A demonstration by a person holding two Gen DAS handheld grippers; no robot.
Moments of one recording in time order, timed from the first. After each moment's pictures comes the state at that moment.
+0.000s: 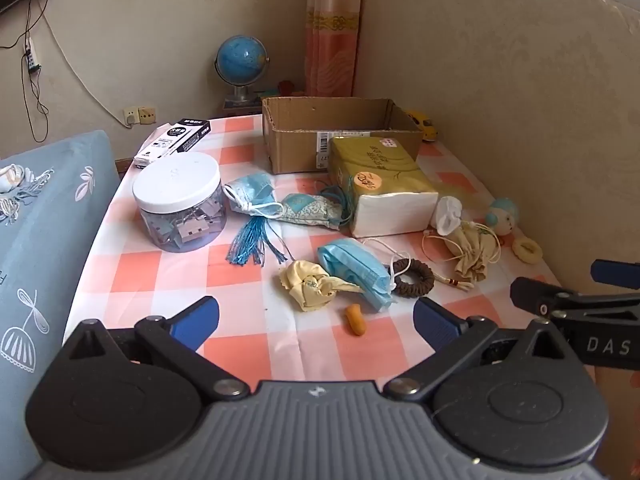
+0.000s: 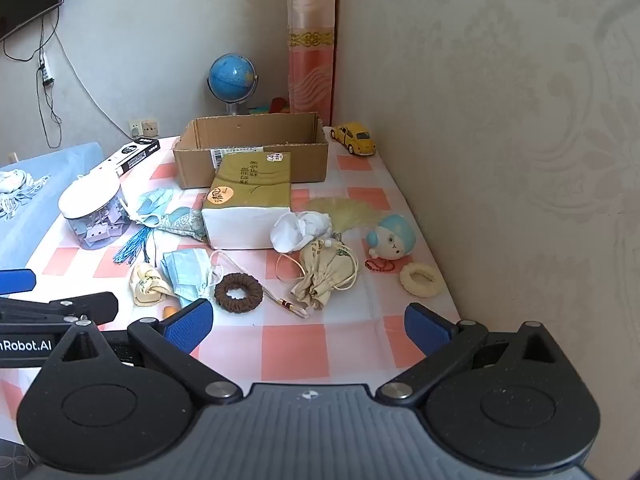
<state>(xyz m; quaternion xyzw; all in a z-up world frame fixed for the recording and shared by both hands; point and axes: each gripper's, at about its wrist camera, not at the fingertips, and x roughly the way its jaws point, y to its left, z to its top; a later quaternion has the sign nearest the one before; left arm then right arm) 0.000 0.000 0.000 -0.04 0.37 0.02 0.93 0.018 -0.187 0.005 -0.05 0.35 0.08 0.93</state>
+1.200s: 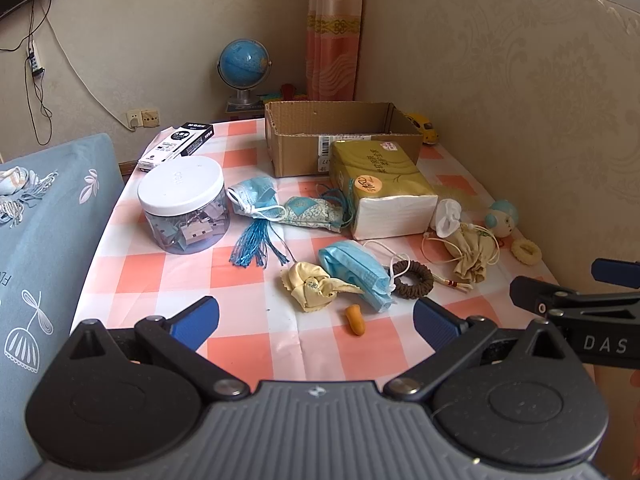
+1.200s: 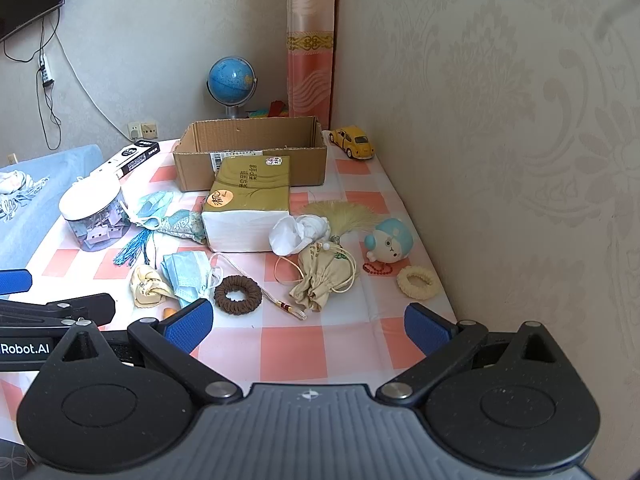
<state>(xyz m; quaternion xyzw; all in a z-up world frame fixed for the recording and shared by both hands) -0.004 -0.003 0.004 -0.04 0.37 0.02 0.93 0.015 -0.188 0.008 -0.05 0.35 0.08 0.93</state>
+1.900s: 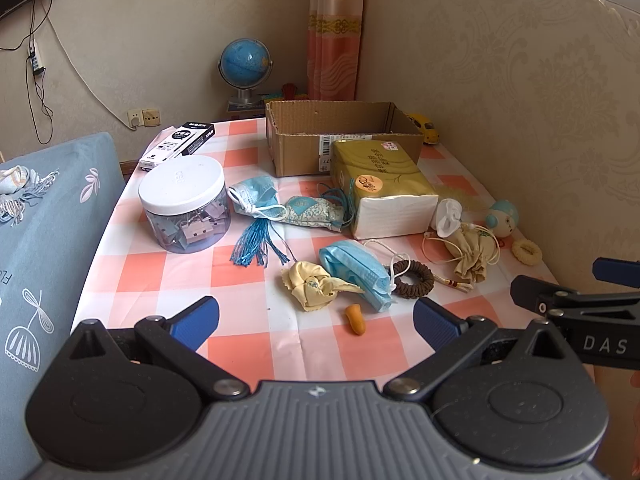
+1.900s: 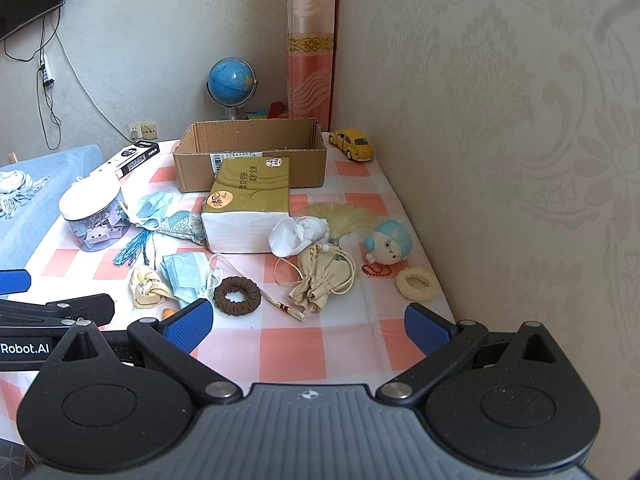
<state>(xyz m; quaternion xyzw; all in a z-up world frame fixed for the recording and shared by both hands) -0.005 -0.002 0.005 -0.04 0.37 0.02 0.93 0.015 -0.188 0.008 -0.05 0.35 0.08 0.93</state>
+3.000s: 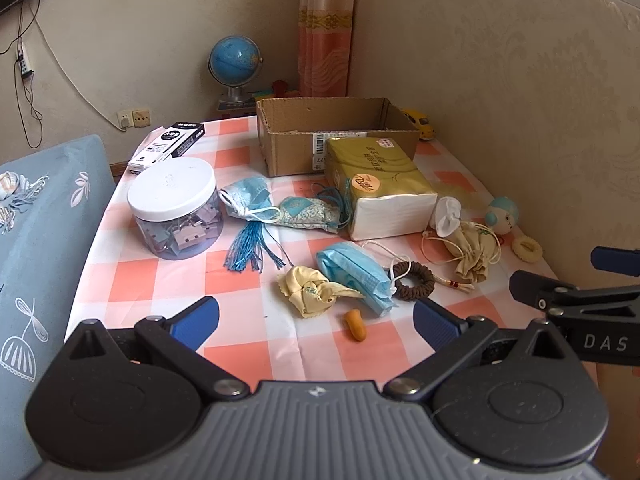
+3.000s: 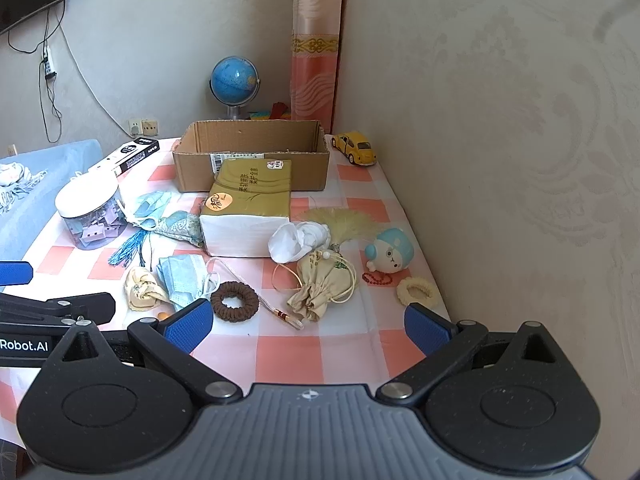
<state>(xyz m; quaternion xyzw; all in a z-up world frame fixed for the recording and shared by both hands) 0.009 0.001 -0.001 -0.03 0.38 0.01 0.93 0.023 -0.183 0.008 -0.07 0.34 0.08 0.93</state>
